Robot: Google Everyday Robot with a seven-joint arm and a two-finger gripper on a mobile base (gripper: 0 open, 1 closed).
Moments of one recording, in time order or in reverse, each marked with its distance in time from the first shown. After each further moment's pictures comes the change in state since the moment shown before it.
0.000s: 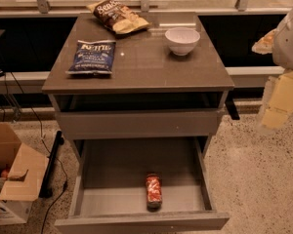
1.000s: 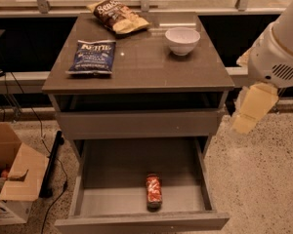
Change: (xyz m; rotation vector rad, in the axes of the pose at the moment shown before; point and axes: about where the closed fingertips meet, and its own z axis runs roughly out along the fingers) arm -0.016 0.000 0.040 -0.028 -0.042 0.091
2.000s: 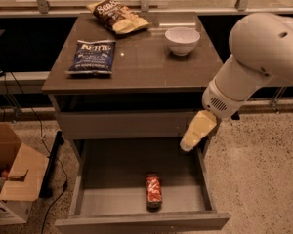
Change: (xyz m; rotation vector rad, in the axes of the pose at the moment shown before) arm -0.013 0.000 0.148 -0.143 0.016 0.338
